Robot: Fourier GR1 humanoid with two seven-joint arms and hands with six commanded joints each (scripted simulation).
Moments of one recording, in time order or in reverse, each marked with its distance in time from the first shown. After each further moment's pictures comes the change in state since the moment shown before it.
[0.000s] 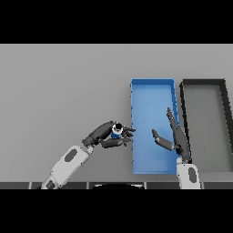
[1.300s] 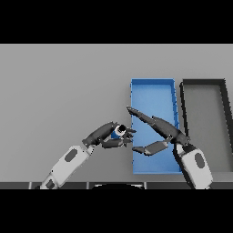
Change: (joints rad) left arm -0.011 0.014 -0.017 0.007 -0.016 -0.006 0.021; right arm -0.351 -0.201 0.160 -0.306 -0.473 0.399 0.388
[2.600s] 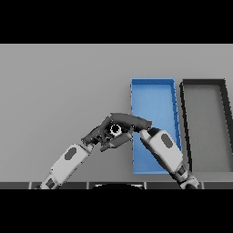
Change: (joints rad) left arm -0.007 -0.007 0.024 0.007 0.032 -0.038 -0.064; right arm -0.321 0.227 0.154 0.280 -0.032 0.113 0.103
